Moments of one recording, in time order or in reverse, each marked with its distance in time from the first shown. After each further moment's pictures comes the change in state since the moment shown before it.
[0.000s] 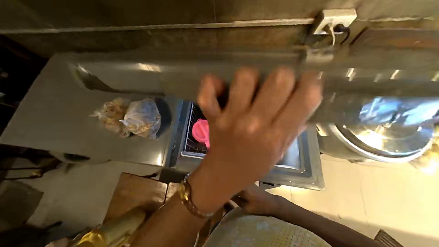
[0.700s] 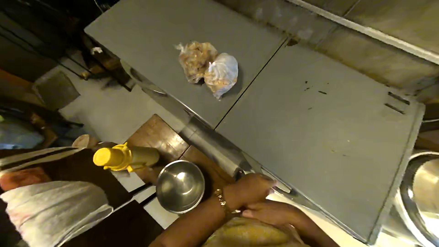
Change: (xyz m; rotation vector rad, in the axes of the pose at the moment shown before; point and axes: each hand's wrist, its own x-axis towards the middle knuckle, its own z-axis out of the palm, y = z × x) left_hand -0.299 -0.013 0.020 -0.733 -0.800 -0.501; right_hand 0.057 -0.063 0.065 -0.015 -0.896 0.493
